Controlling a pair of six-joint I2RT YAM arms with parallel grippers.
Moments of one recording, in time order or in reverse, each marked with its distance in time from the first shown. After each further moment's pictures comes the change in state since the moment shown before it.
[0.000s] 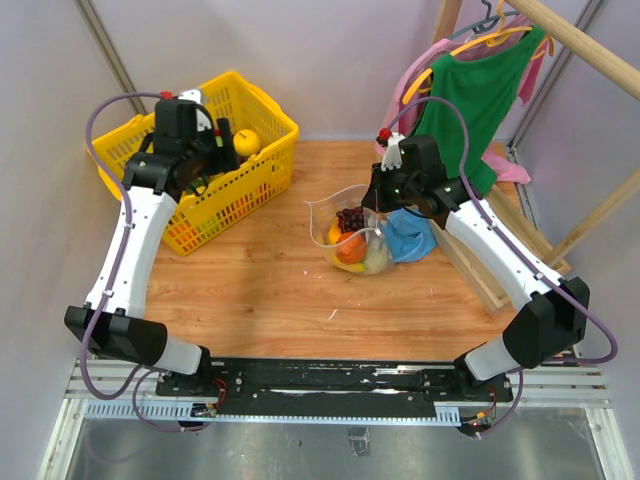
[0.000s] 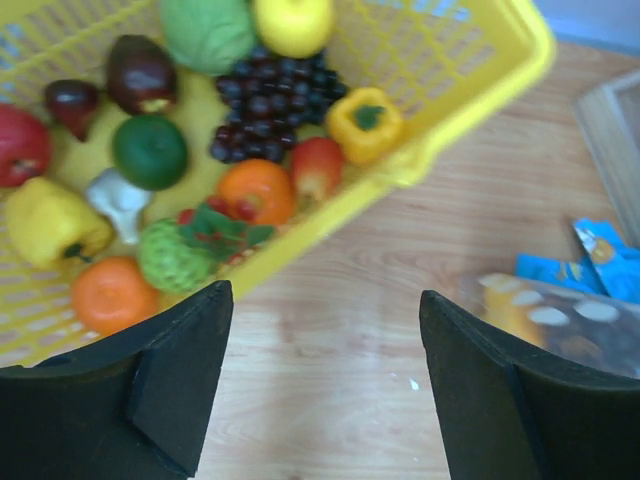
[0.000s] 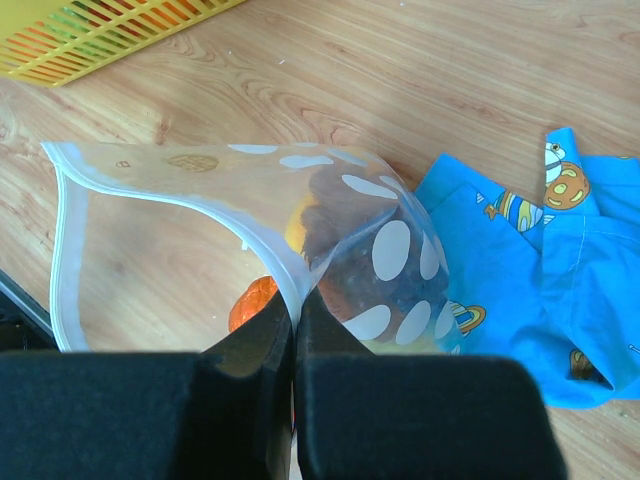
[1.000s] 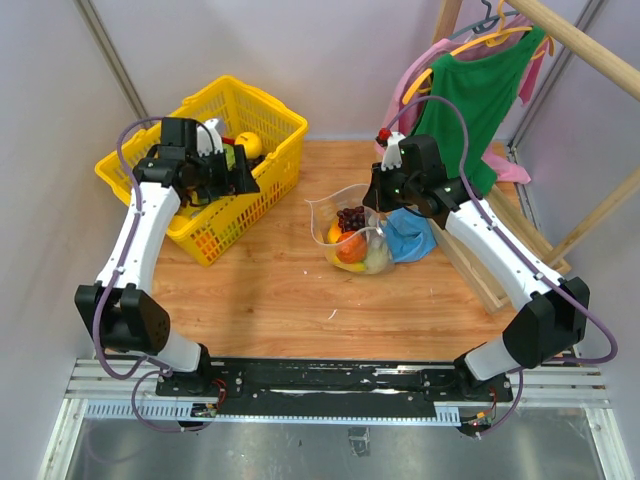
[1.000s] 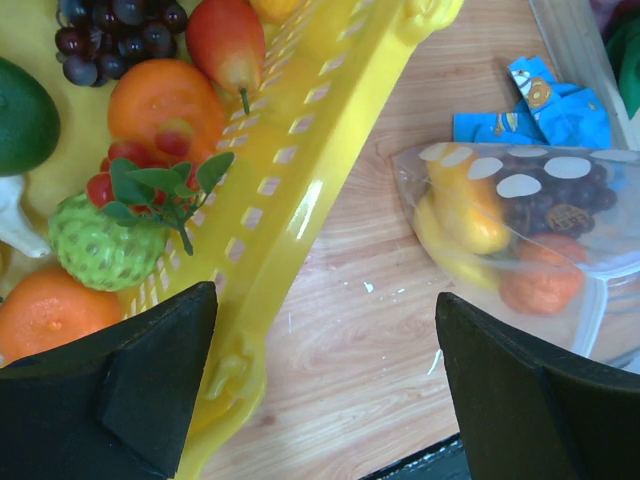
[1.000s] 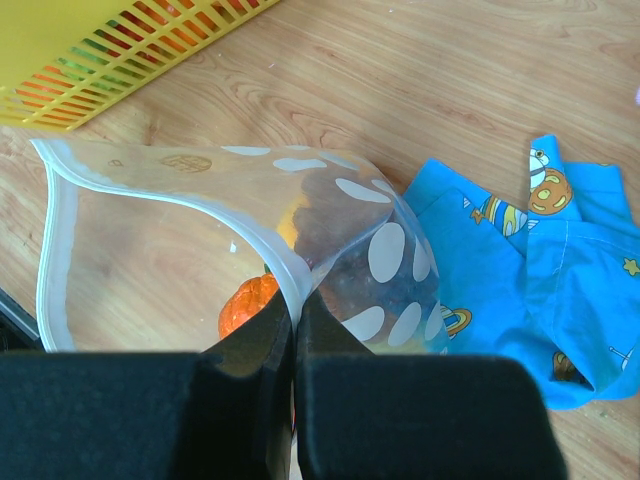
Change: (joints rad) left arm 0.170 0.057 -0.183 0.006 0.480 0.091; right arm 0.000 0.000 0.000 0.005 0.016 -0.028
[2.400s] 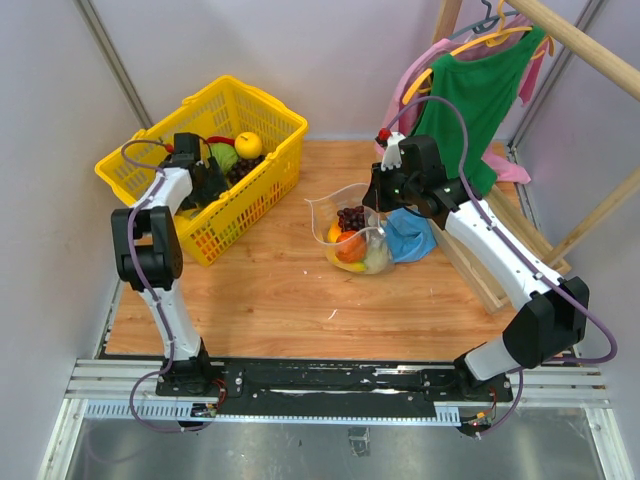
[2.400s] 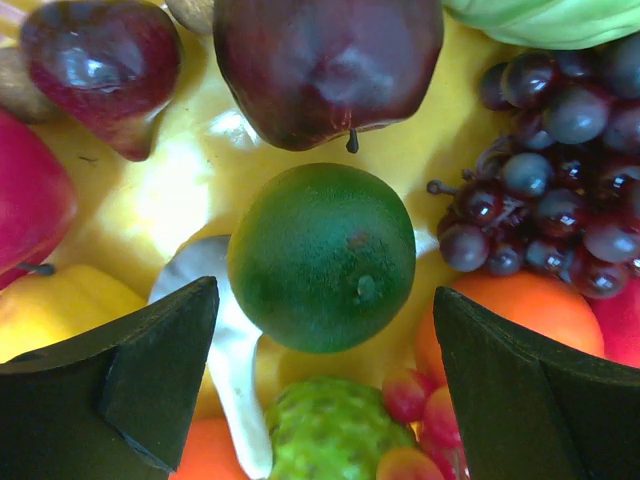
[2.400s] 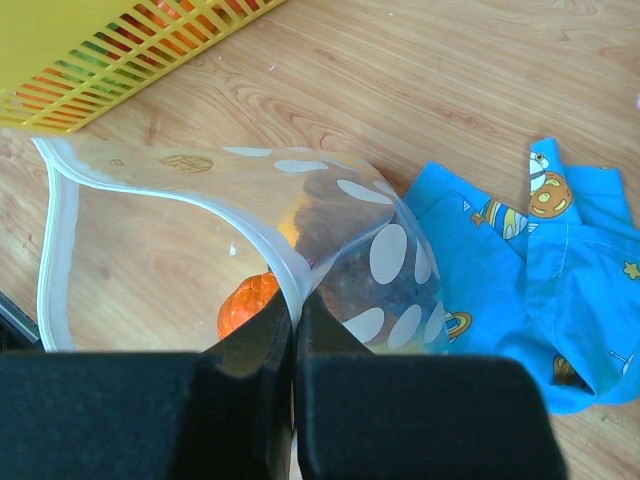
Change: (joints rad) left arm 0.140 0.461 0.010 0.301 -0.479 -0.172; right arm 0.000 0.000 -0.008 0.014 -0.001 0.000
